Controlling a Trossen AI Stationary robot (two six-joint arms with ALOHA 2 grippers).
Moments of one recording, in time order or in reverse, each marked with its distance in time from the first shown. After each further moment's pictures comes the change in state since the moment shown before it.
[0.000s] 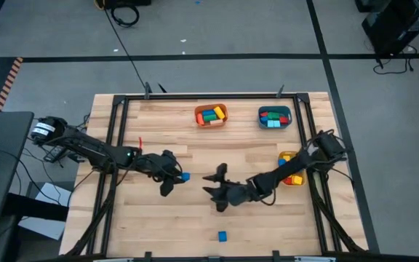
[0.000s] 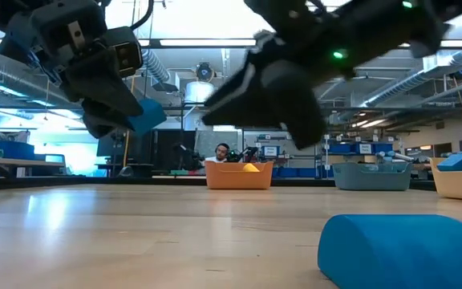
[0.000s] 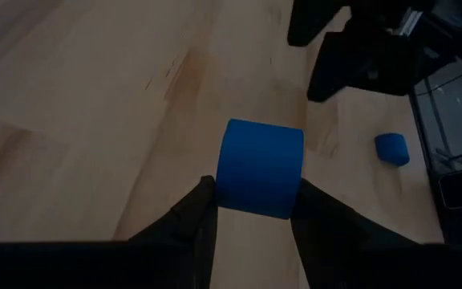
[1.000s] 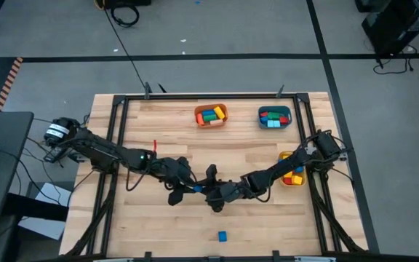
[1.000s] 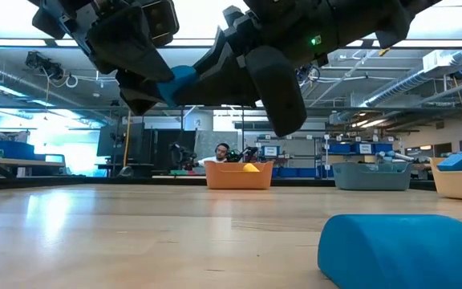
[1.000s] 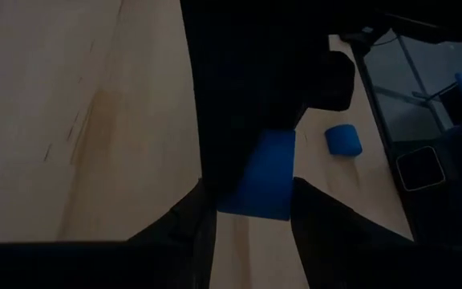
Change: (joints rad) left arm -0.024 0.203 0.268 -0.078 0.103 0.179; right arm -0.048 0.029 0.111 -0.032 -0.179 -0.219
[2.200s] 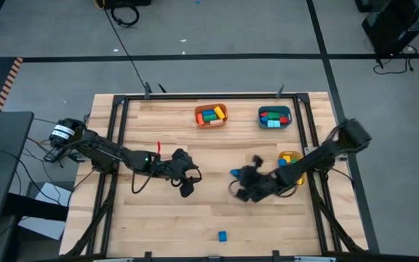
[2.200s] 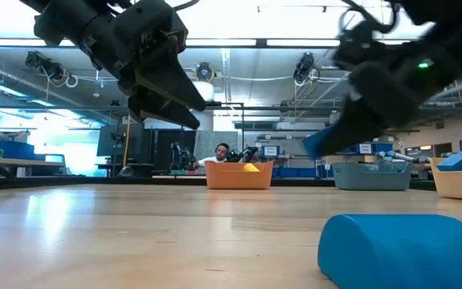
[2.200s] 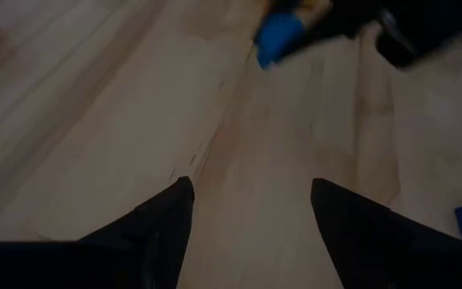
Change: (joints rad) left arm 0.001 0.072 0.002 0.039 -0.348 -0.092; right arm 0.089 -0.320 -0.372 -0.455 0.229 1.224
